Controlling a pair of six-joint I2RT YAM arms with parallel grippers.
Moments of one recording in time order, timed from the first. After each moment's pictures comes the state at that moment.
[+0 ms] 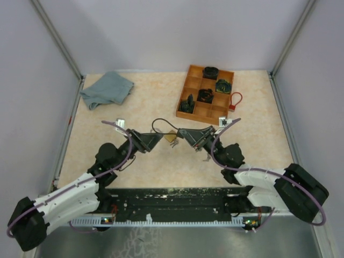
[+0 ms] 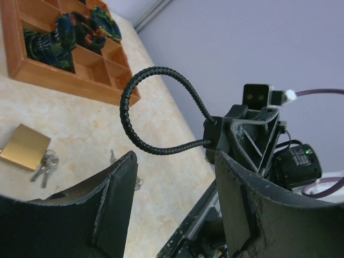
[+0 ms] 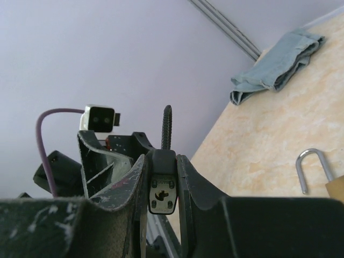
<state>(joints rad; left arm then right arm) -0.76 0.76 0.31 0.56 -0.01 -0.86 0.76 1.13 0.24 1.23 -0.02 0.95</state>
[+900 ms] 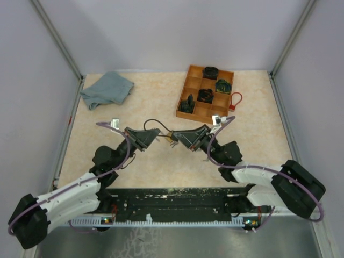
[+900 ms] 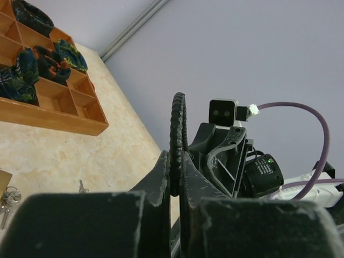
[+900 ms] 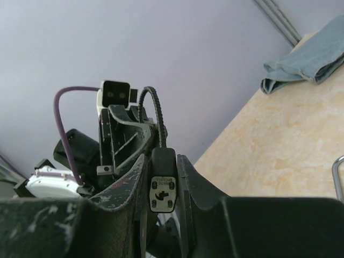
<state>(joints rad) -0.76 0.83 0.28 0.86 -0.01 -0.93 0.80 1.21 0.28 1.32 -0.13 0.95</state>
